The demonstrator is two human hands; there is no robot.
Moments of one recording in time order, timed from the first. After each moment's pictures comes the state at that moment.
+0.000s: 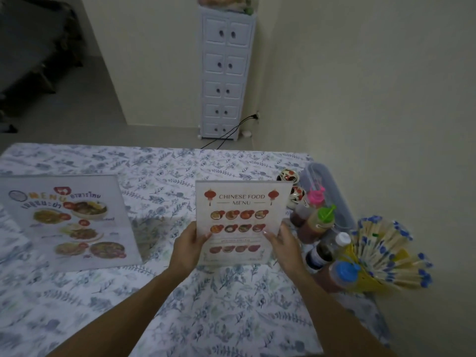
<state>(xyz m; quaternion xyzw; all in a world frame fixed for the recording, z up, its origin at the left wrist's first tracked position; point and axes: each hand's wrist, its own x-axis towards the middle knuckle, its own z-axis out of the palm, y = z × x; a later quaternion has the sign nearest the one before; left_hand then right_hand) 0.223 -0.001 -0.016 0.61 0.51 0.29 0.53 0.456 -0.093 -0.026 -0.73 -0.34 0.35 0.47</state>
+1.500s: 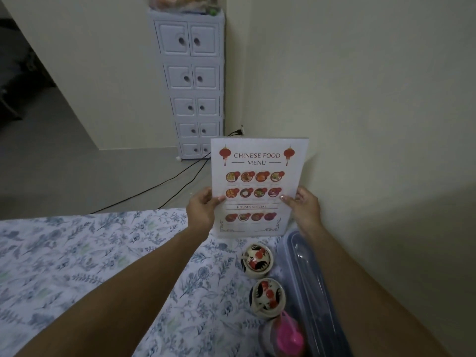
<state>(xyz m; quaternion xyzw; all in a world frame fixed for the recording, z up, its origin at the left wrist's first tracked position) 0.564 0.275 -0.009 0.49 0.51 0.38 0.60 0.781 0.183 -0.014 -0.71 -0.24 0.33 0.58</state>
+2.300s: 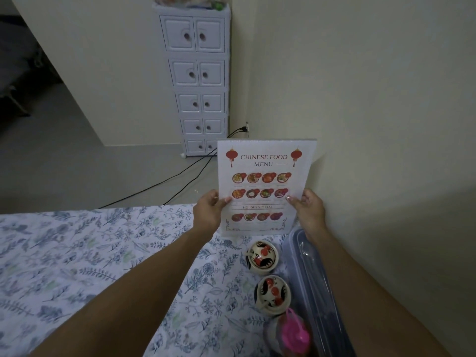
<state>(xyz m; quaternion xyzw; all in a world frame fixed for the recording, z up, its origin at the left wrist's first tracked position) 0.561 0.272 -0.020 0.54 0.53 0.31 0.57 0.777 0.178 -0.024 -0.72 -0.24 0.32 0.56</state>
